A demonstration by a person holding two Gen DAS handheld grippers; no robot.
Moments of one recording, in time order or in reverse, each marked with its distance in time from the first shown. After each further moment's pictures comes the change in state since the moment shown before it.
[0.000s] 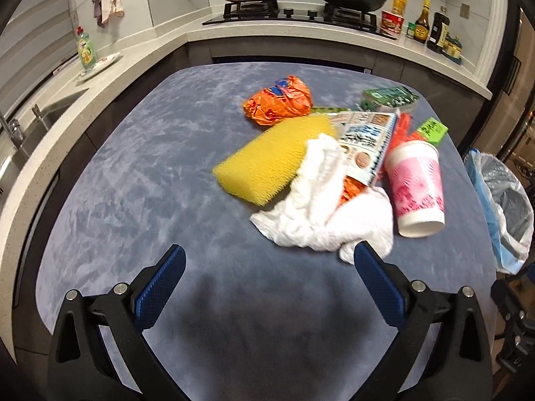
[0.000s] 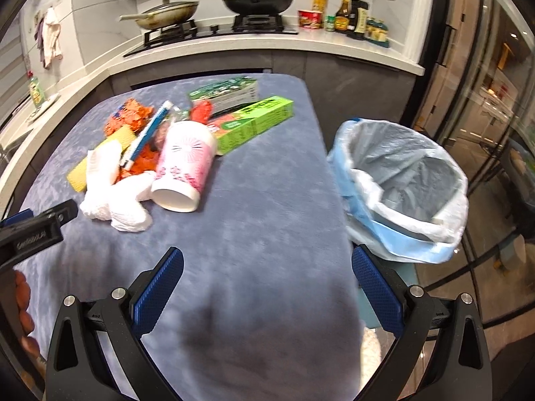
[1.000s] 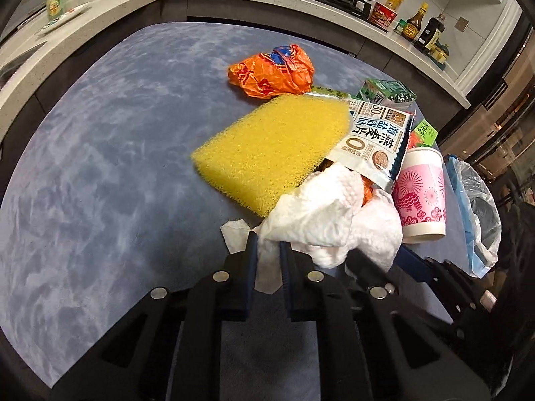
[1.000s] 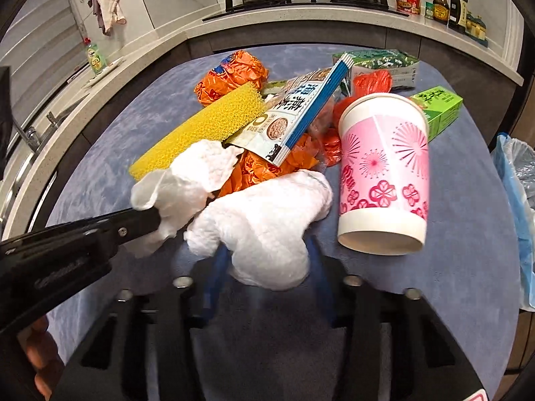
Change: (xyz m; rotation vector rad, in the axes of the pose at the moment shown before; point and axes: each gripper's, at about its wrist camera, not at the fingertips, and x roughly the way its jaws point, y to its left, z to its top) left arm 0.045 0.037 0.010 -0.063 0.133 -0.231; right arm 0.086 0.126 0.021 -0.114 0.101 0.314
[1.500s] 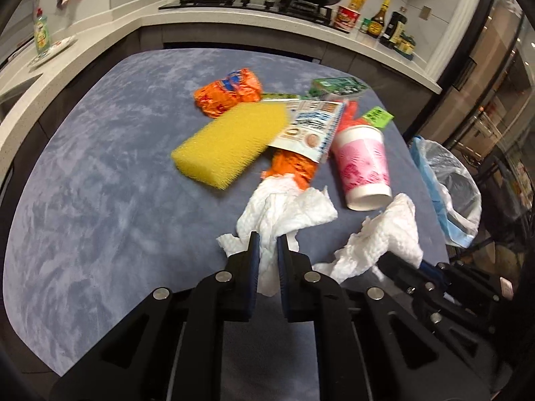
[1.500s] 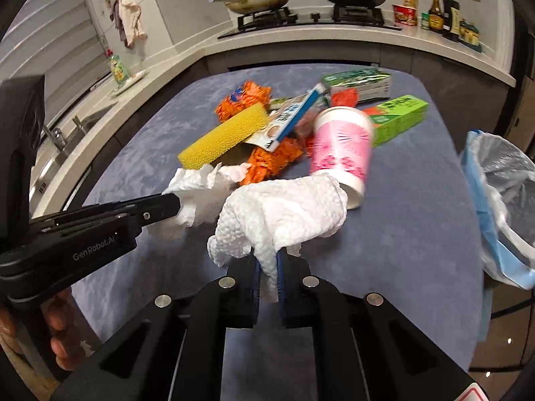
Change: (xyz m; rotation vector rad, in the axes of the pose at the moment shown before) left arm -0.054 -0.042 -0.033 0.122 -0.063 -0.042; right arm -0.099 -0.023 -0.038 -0.002 -0.066 0.045
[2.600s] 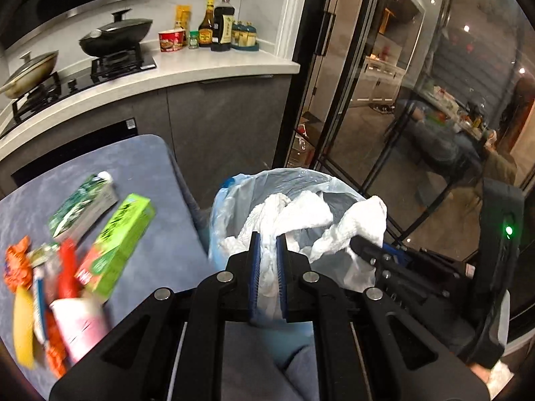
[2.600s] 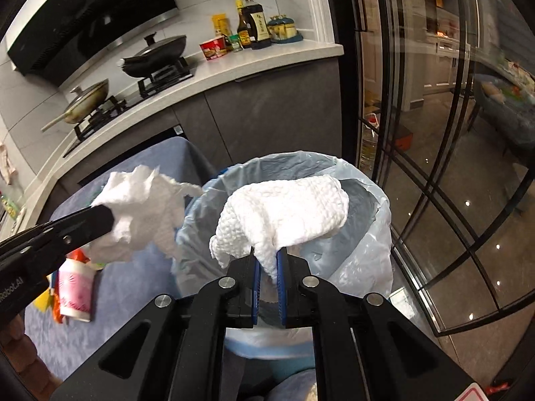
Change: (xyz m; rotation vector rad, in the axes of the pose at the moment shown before) left arm 0.087 -0.314 0.090 0.448 -0.068 -0.297; right arm -0.065 -0.308 0.025 0.435 -0.193 -0.361
